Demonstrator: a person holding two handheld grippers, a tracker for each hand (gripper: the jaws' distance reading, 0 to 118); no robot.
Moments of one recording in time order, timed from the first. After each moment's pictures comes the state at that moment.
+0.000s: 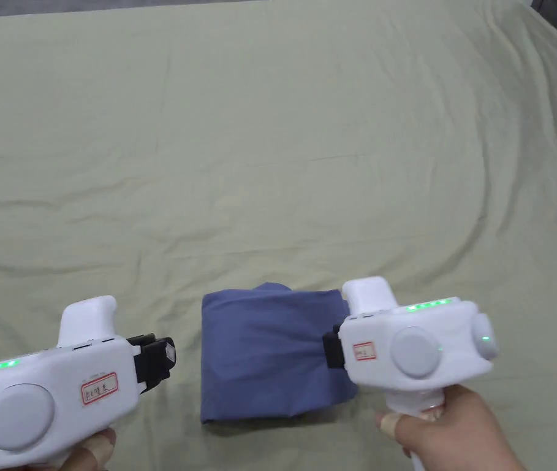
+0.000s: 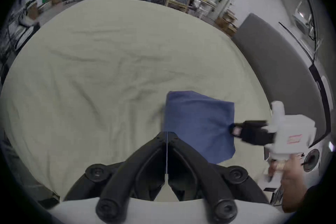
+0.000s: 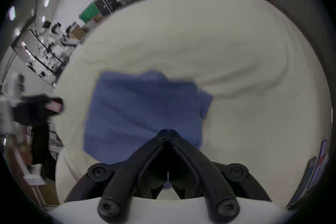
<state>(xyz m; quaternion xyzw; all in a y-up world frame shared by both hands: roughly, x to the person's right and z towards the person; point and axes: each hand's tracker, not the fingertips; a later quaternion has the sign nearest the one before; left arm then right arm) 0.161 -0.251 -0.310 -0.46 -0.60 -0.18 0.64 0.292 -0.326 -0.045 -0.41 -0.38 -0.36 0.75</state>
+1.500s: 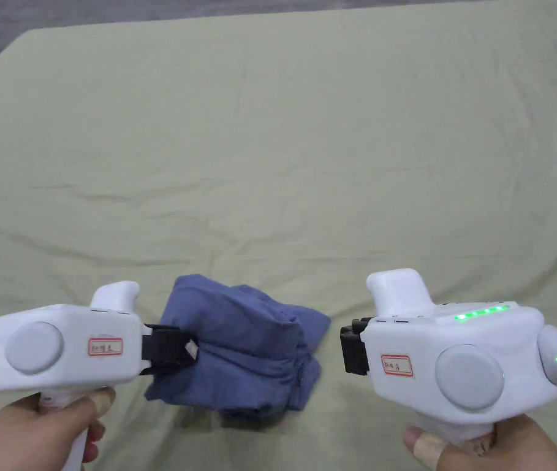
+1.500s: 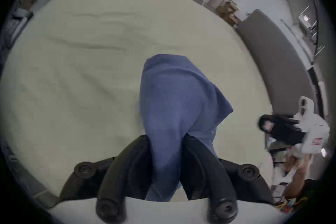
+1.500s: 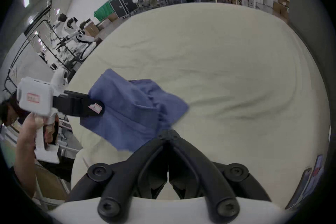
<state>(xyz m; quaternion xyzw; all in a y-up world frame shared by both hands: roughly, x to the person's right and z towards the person) 0.162 -0.250 -0.419 -0.49 -0.58 -0.23 0.61 0.251 -0.235 -0.094 -0.35 -0.34 -0.31 0.82</state>
